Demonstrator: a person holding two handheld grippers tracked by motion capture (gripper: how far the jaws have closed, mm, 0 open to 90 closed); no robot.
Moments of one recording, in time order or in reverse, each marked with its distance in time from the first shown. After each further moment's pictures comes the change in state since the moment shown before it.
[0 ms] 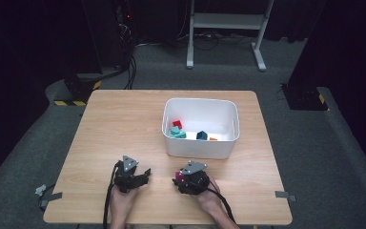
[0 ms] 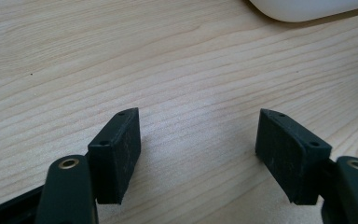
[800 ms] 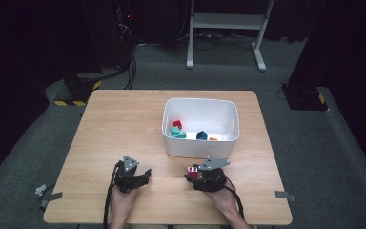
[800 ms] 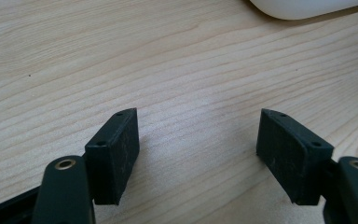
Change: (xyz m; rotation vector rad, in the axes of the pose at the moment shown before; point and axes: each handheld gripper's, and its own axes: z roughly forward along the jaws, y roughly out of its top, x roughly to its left) left arm -0.001 0.000 0.001 0.004 0.003 0.014; right arm -0.027 -0.005 -0.052 -0.086 0.028 0.074
